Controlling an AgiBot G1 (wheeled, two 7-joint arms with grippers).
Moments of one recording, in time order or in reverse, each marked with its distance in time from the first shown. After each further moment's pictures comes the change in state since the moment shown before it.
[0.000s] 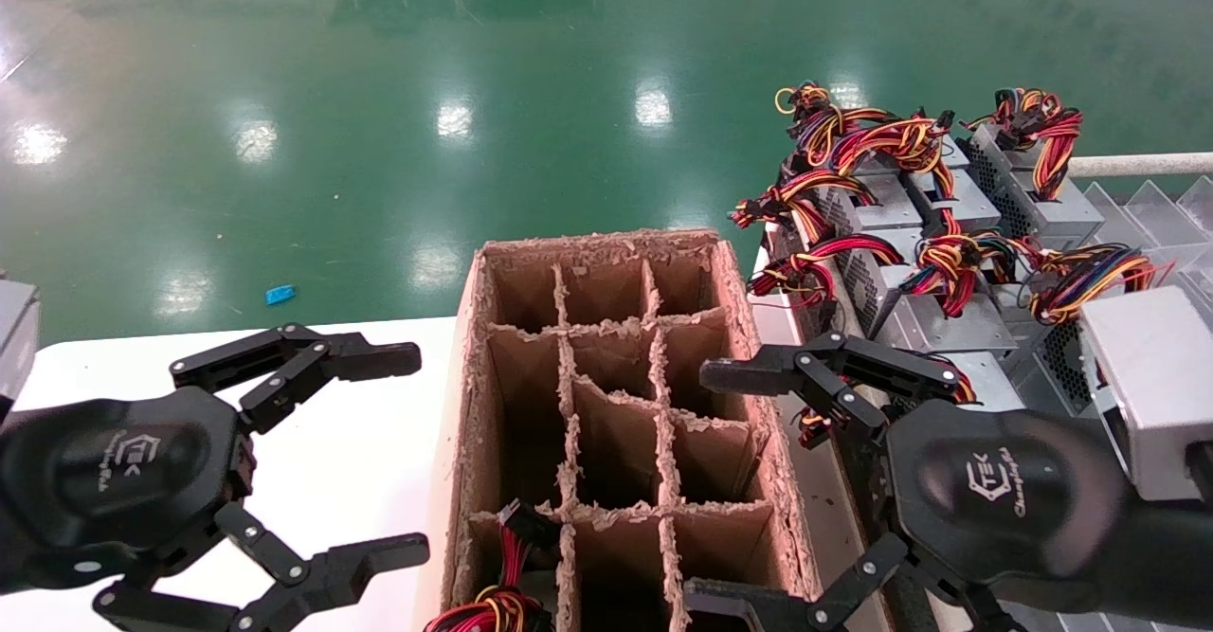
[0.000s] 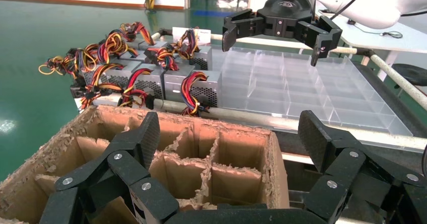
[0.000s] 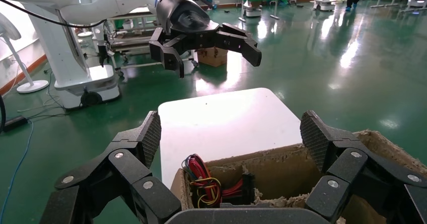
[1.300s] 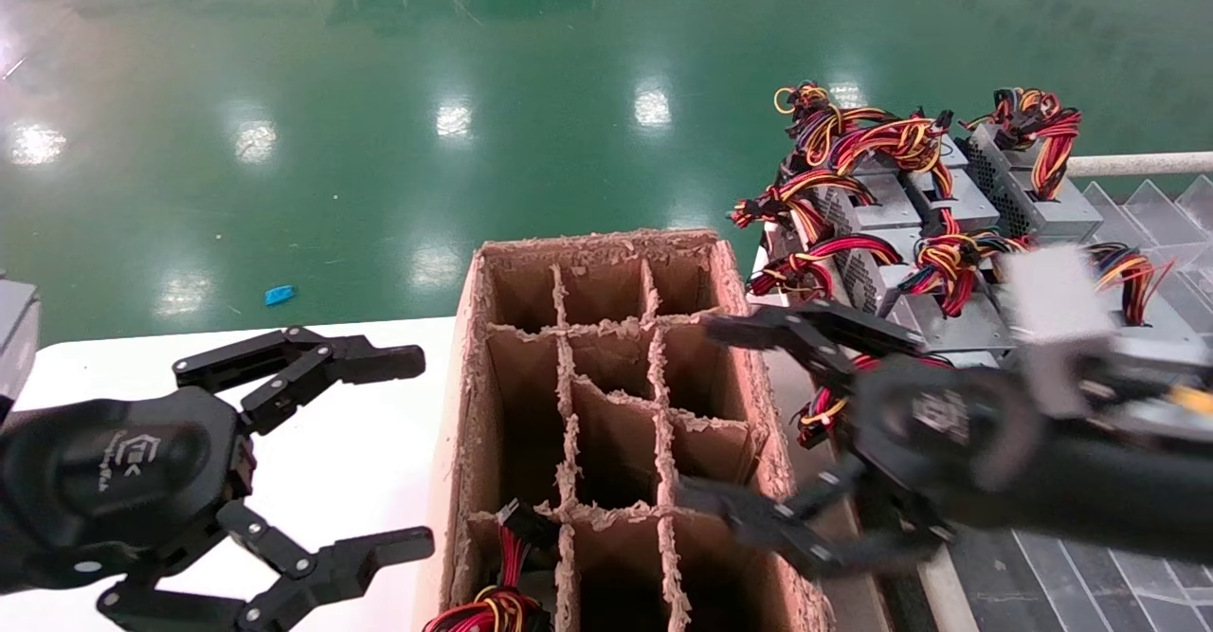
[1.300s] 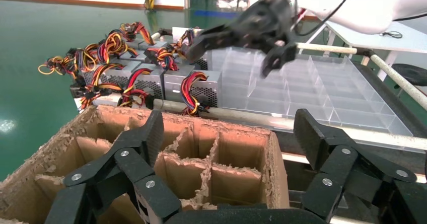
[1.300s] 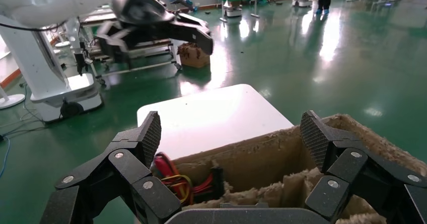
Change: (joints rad) left arm 0.000 0.000 0.000 0.000 0.000 0.000 0.000; right arm 0.107 -0.117 -0.075 -0.174 -0.121 -0.003 -0.039
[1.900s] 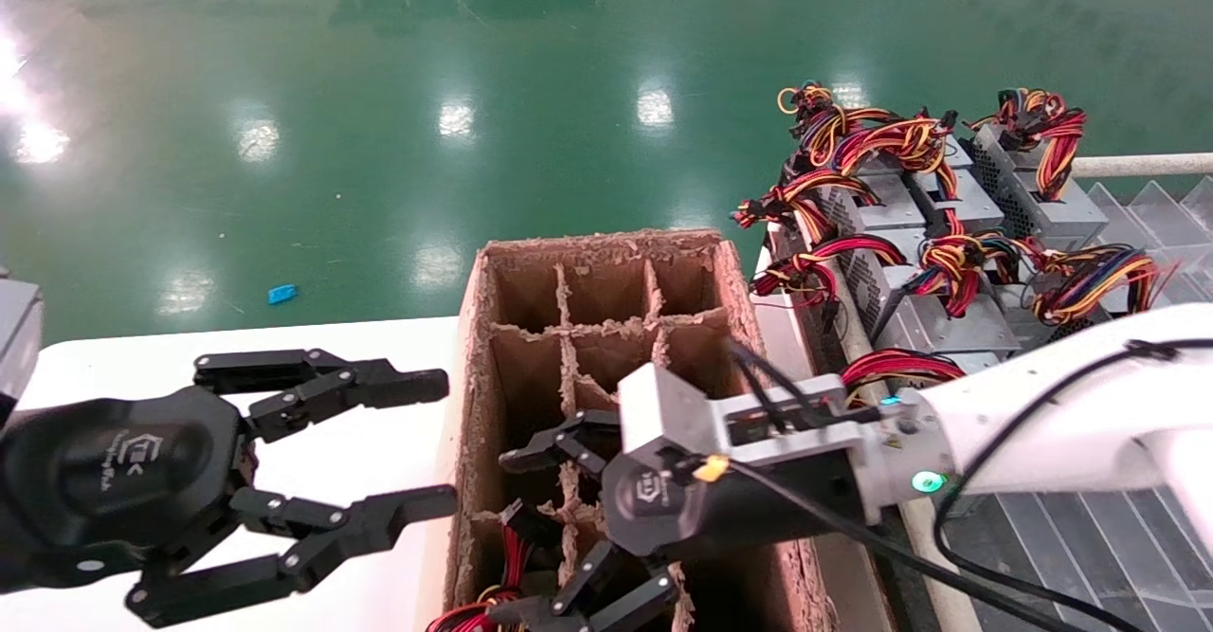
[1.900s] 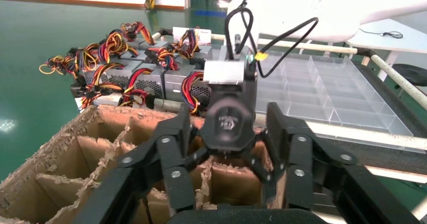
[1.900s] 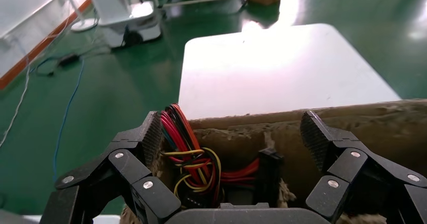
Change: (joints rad) left arm 0.000 0.000 0.000 0.000 0.000 0.000 0.000; right arm 0.258 -0.359 -0.301 -0.418 -0.246 -0.087 -0.184
